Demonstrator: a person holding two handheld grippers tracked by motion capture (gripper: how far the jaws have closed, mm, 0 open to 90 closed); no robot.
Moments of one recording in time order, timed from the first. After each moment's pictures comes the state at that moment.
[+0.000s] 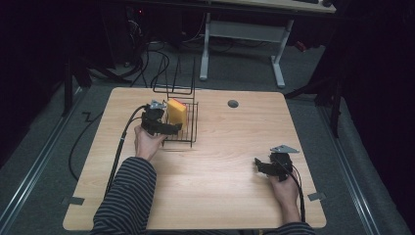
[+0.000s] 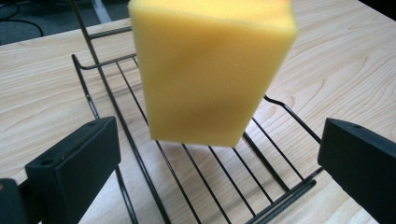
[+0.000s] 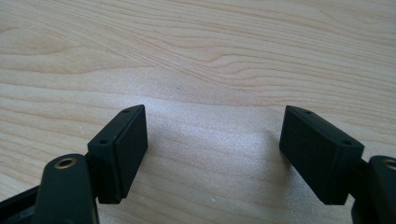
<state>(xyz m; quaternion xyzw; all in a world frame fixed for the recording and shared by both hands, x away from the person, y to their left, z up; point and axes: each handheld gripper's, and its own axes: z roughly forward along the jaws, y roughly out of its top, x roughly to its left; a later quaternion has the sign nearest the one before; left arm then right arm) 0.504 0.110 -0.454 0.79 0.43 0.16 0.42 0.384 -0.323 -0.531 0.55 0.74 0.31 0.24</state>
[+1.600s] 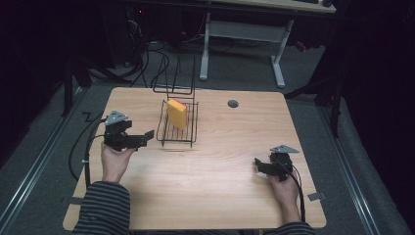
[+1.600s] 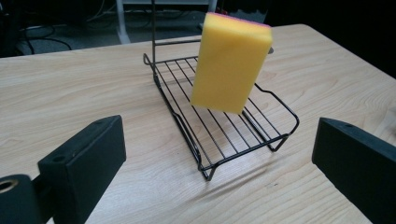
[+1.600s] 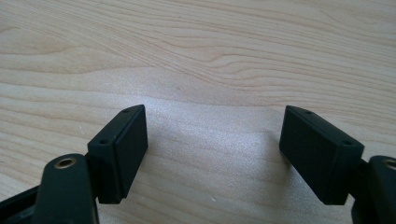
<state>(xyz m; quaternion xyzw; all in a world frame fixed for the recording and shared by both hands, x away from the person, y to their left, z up) 0.426 0.195 -0.420 0.73 0.45 0.18 0.48 0.384 -0.323 -0.531 0.55 0.74 0.31 0.24</state>
